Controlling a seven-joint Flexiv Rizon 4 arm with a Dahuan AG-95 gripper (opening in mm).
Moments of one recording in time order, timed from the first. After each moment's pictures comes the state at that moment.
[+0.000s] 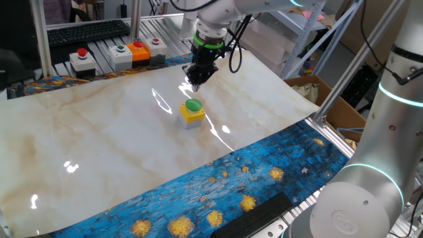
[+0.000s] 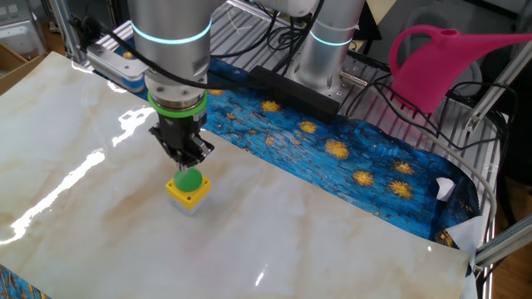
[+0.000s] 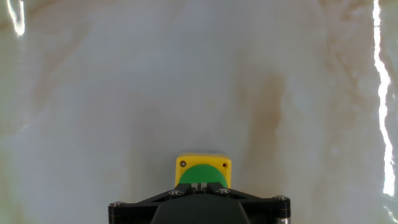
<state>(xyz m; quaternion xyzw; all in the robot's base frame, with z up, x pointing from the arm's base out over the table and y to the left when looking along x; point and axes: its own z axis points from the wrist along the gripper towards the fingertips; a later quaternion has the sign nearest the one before) 0.596 -0.064 0.131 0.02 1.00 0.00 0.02</state>
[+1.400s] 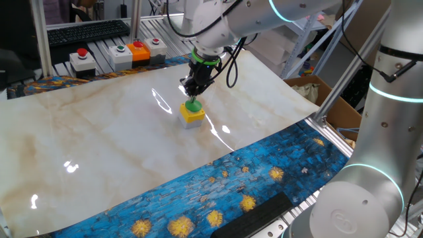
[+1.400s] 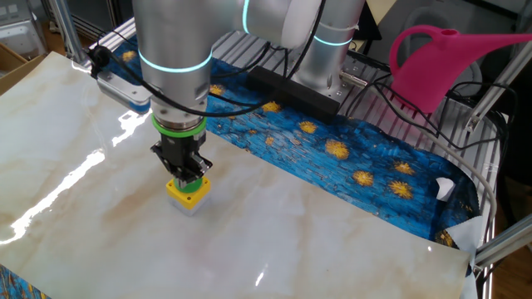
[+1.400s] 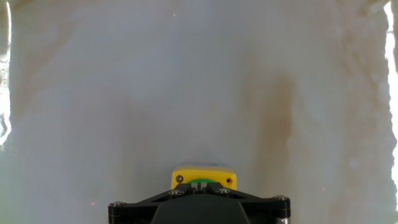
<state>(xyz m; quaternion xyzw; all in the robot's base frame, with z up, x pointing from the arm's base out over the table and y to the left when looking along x) 0.597 -0.066 0.086 0.01 1.00 0.01 0.03</state>
